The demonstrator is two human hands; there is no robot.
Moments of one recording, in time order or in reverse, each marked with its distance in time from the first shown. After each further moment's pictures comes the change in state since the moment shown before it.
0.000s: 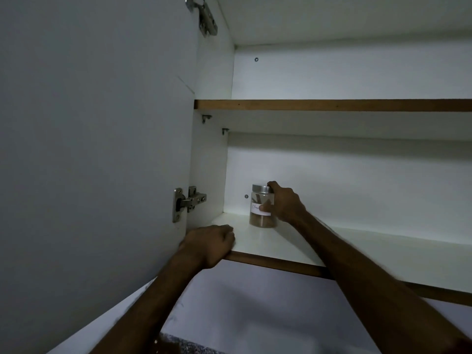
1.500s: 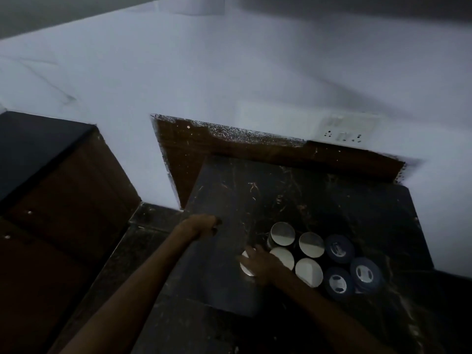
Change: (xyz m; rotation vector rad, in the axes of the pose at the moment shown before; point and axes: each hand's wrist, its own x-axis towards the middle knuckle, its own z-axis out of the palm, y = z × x) left_hand -0.370 -0.056 0.273 -0.061 -1.065 0.004; right_hand -0.572 0.045 0.337 -0.289 -1.200 -0.216
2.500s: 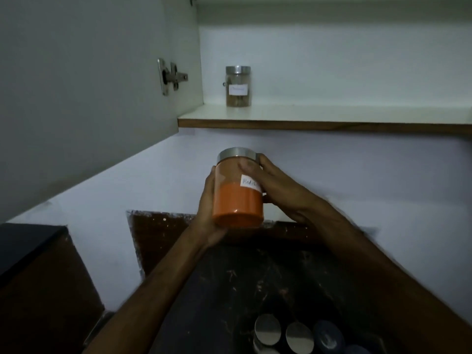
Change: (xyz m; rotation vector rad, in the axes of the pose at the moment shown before) left_hand -0.100 0.135 -0.241 -1.849 0.343 0.753; right_hand -0.190 0.019 -0.375 1.132 0.852 -0.200
